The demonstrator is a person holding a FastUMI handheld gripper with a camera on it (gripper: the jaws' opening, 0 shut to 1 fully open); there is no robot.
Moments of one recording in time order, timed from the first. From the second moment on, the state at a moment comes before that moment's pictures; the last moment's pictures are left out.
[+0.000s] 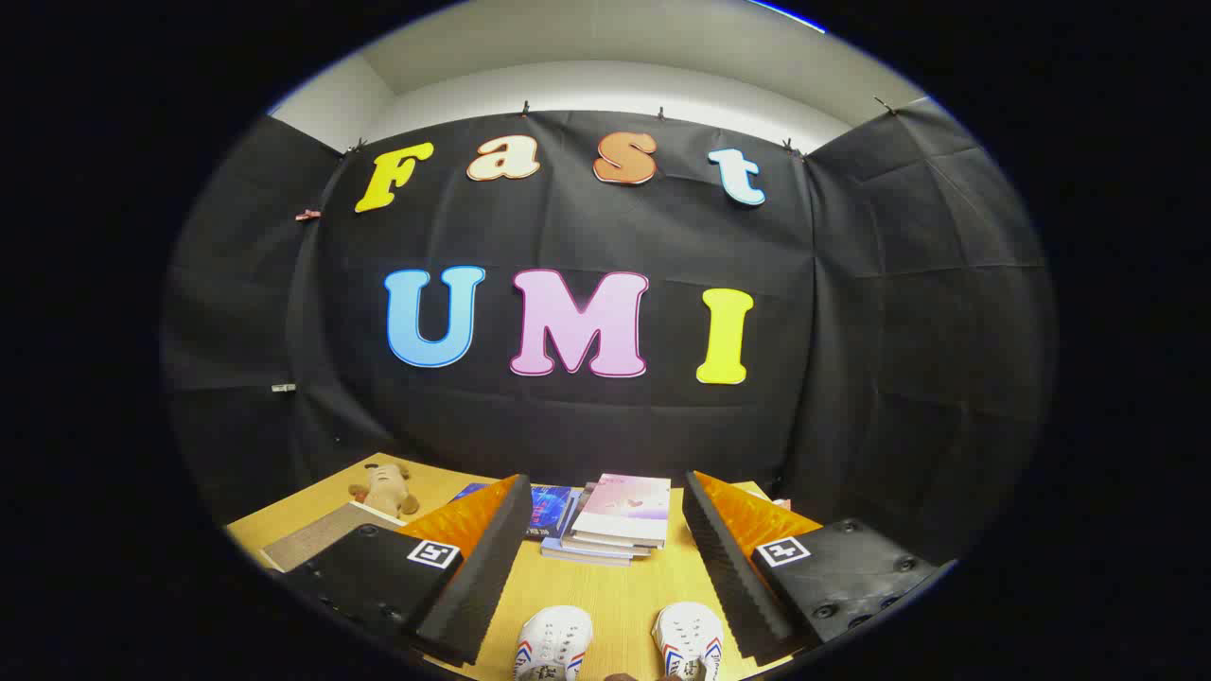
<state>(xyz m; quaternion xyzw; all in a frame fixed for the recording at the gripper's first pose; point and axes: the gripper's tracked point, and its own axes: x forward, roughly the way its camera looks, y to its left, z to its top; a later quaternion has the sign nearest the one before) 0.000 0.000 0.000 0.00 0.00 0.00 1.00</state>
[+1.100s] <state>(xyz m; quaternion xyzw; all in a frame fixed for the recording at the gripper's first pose) -0.016 0.041 -0.054 0.01 0.07 0.08 0.99</state>
